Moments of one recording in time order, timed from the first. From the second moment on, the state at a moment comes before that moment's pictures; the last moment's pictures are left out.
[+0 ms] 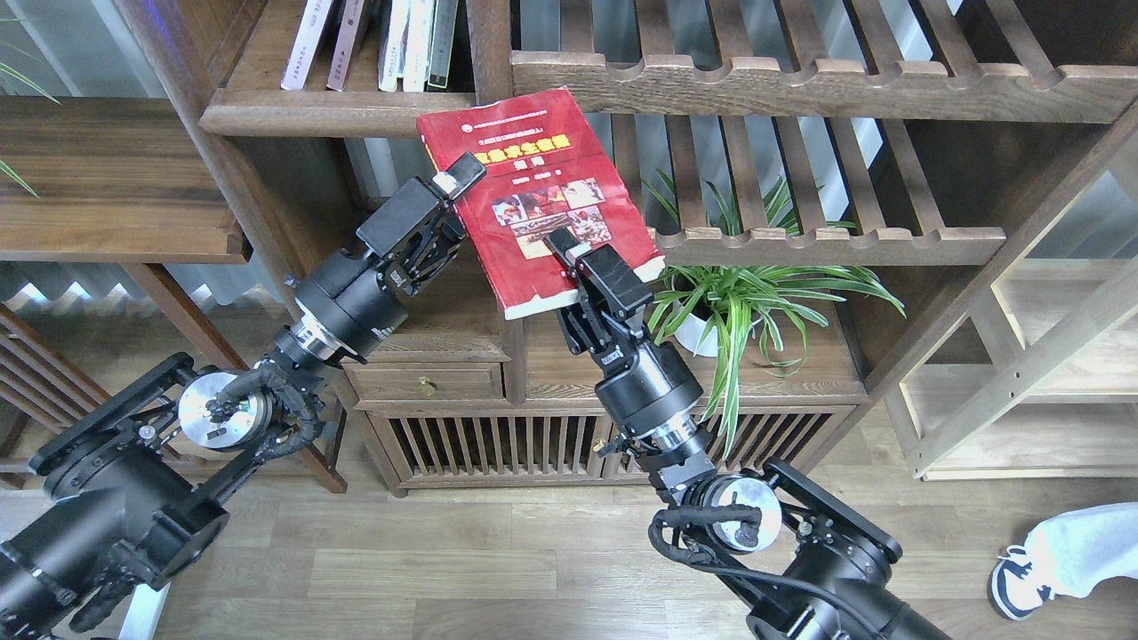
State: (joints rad) left arm -0.51 0.24 -0.83 -1.29 -0.40 -0.49 0.13; right arm 0.25 0.01 0.80 1.32 0.30 0.58 0.15
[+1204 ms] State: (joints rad) left arm -0.51 0.27 -0.80 -1.29 -0.44 -0.49 0.15; right arm 0.25 0.01 0.76 1.32 0.27 0.58 0.13
